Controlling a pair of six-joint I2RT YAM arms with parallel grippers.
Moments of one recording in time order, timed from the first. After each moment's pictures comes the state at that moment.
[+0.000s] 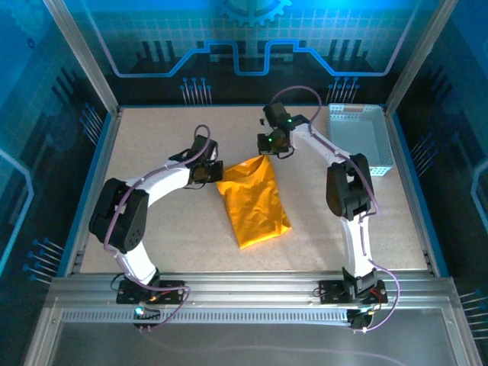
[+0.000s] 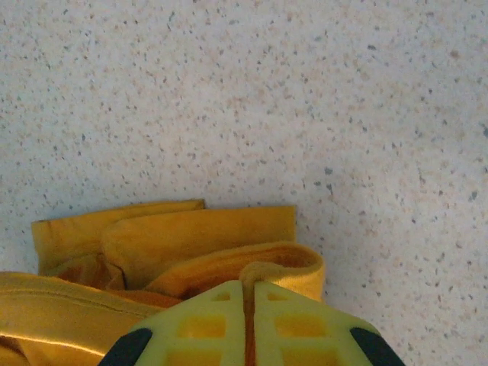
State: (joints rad) left arm -0.35 1.73 1.11 -0.36 0.05 -0.48; right arm 0.44 2.19 1.91 -0.81 -0.13 0.32
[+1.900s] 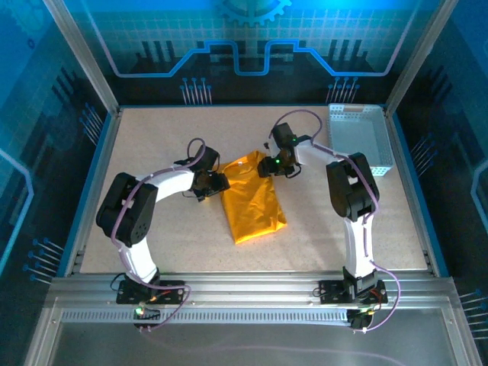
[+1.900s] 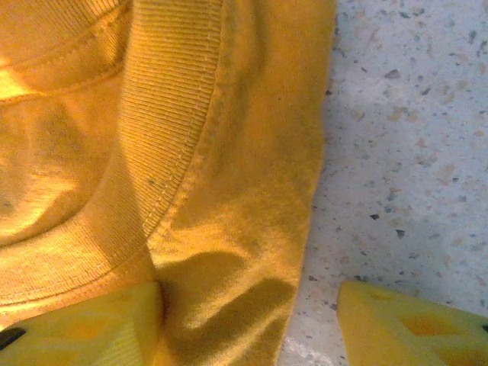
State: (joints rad) left arm -0.37 1.81 1.06 -0.43 0.10 -0.82; right arm 0.41 2.13 1.55 -0.62 -0.23 0.19
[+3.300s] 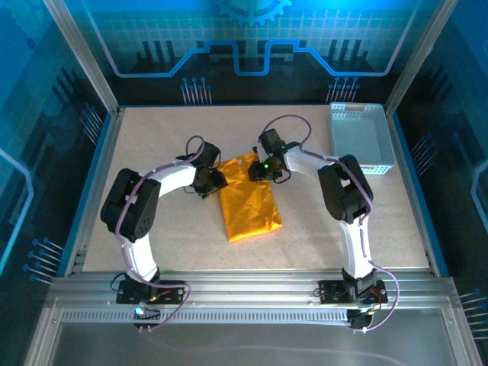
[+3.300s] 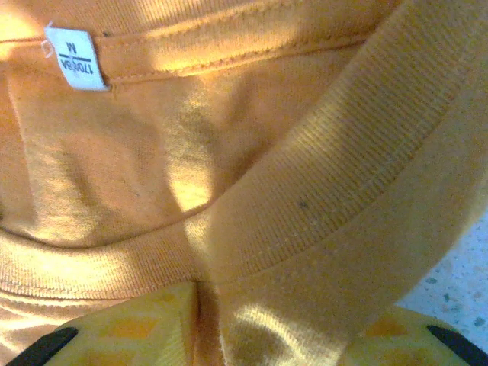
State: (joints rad) left arm -0.36 1.86 1.13 -0.48 0.11 -0.90; right arm 0.50 2.14 1.52 -0.52 -0.25 0.30
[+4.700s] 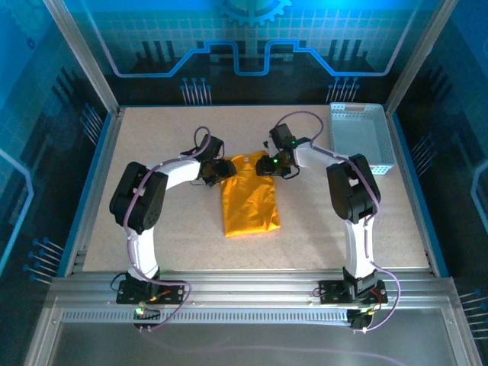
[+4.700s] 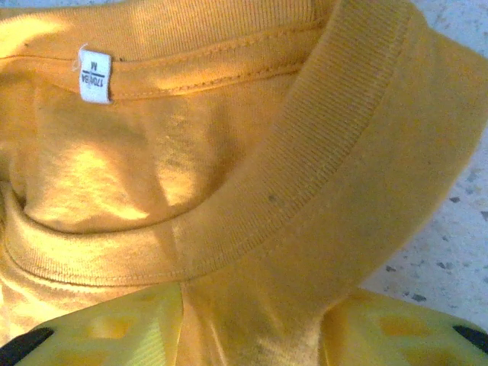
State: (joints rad) left arm -0.35 1.96 1.22 -0.32 0.16 -0.79; right arm 0.43 2.11 1.51 -0.55 -0.27 0.32
